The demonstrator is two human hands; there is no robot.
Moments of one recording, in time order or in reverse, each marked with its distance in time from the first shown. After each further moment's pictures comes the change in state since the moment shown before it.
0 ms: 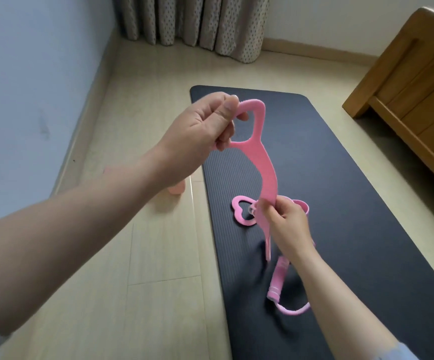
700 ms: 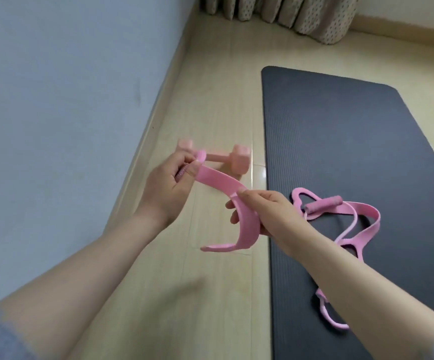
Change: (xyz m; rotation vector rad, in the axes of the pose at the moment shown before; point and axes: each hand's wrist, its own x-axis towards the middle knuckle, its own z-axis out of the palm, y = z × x) left_hand -0.138 -0.088 -0.081 0.499 0.505 -0.291; right_hand -0.040 -0.087 0.084 0.201 -0.737 0.199
